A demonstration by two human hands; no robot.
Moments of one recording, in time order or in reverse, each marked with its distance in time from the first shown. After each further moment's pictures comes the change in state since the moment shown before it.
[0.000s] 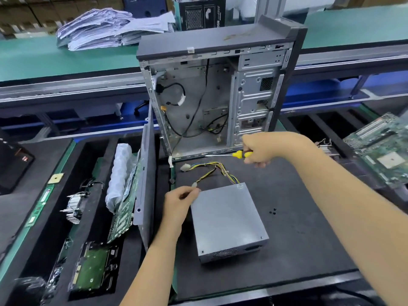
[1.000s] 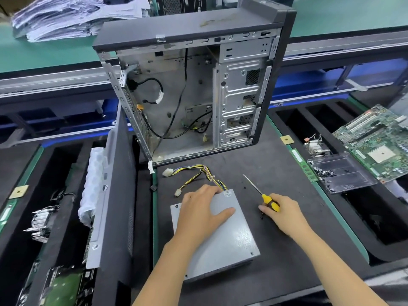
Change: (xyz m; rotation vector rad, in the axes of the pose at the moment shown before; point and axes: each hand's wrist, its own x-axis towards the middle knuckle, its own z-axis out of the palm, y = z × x) left_hand -0.002 0.015 0.068 0.748 -0.273 0.446; right_hand -0.009 0.080 0.205 0.754 0.462 0.356
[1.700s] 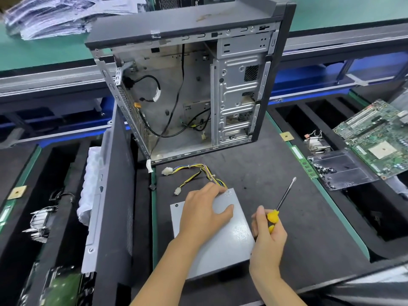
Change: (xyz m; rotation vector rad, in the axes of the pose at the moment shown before) left_hand 0.001 0.011 0.003 -0.018 0.007 0.007; right_hand -0.080 -0.071 0.062 1.082 0.522 0.088
